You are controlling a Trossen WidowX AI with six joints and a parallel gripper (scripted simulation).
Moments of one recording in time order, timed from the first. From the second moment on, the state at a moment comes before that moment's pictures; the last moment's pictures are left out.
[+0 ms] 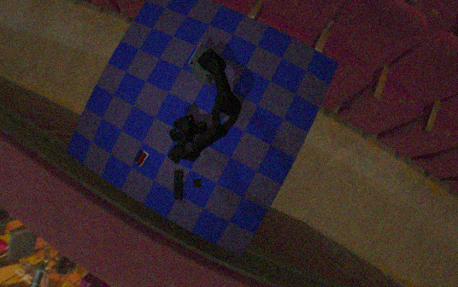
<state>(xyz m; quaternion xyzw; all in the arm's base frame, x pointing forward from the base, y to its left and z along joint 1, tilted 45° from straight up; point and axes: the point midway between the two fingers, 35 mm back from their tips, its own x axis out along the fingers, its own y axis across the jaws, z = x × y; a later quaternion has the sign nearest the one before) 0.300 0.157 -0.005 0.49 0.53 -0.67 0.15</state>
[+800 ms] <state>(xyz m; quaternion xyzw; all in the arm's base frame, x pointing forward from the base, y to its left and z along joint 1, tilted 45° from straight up) 0.300 0.156 -0.009 0.52 0.54 -0.65 0.13</state>
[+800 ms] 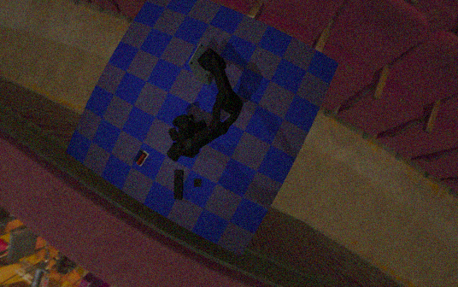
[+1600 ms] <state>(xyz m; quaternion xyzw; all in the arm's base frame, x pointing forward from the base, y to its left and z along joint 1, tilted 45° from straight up) 0.297 0.155 -0.016 0.56 0.55 -0.61 0.09</state>
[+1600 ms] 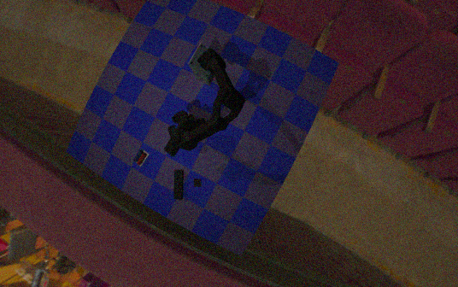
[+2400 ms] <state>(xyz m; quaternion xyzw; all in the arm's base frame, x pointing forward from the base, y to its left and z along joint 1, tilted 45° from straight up) 0.294 0.154 -0.020 0.61 0.55 -0.57 0.06</state>
